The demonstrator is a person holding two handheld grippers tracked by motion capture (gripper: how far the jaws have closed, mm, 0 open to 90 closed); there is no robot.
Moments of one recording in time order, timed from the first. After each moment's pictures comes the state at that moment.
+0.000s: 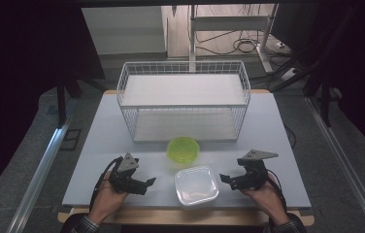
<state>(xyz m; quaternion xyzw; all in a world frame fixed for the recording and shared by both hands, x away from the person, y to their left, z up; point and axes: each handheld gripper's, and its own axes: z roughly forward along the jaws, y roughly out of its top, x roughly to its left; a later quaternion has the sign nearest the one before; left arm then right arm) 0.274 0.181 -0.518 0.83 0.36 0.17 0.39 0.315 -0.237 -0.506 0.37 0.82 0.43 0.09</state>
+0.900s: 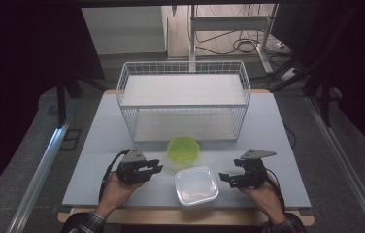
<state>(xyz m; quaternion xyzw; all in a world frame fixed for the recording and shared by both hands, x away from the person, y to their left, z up) 0.291 0.154 -0.489 0.83 0.32 0.11 0.44 0.315 -0.232 -0.501 0.37 0.83 0.42 0.09</state>
